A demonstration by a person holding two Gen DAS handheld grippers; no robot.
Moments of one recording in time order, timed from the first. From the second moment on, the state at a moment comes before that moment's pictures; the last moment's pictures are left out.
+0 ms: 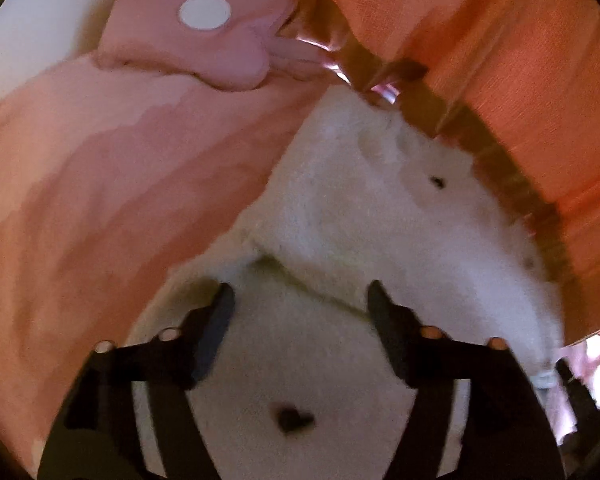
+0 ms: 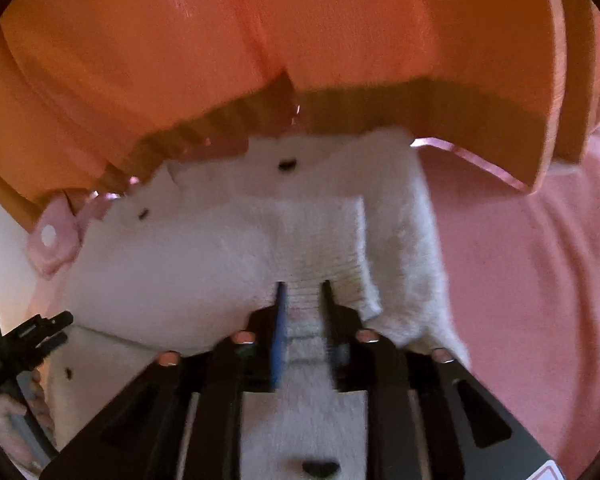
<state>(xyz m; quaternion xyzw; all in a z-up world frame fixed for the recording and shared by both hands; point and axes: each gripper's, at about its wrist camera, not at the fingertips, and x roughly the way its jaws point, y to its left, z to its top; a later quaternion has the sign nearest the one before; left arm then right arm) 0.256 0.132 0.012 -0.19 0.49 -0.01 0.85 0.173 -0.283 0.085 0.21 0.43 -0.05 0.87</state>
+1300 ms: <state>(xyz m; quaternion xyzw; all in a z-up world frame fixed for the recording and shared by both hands) -0.032 0.212 0.113 -0.16 0.52 -0.17 0.82 -0.124 -0.266 0.158 0.27 0.50 0.05 0.82</state>
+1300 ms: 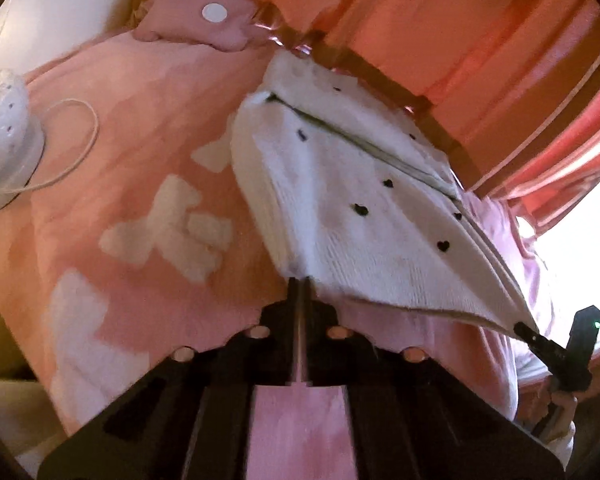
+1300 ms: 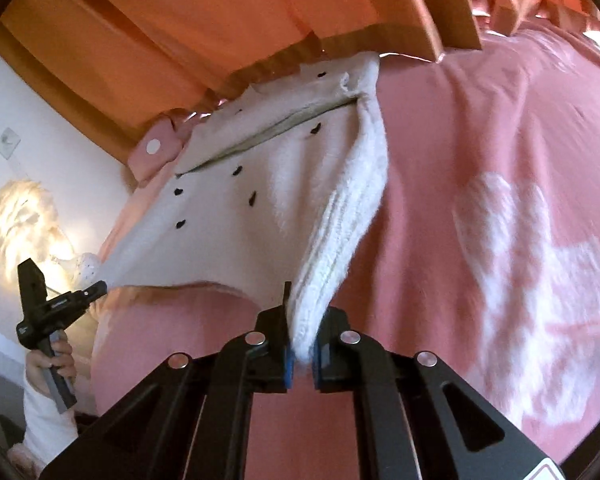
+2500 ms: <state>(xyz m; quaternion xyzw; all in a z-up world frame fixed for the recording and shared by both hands) -0.096 0.241 0.111 -0.22 0.55 -0.20 0.78 -0.167 -0.275 0.156 0.27 0.51 0.00 0.82</state>
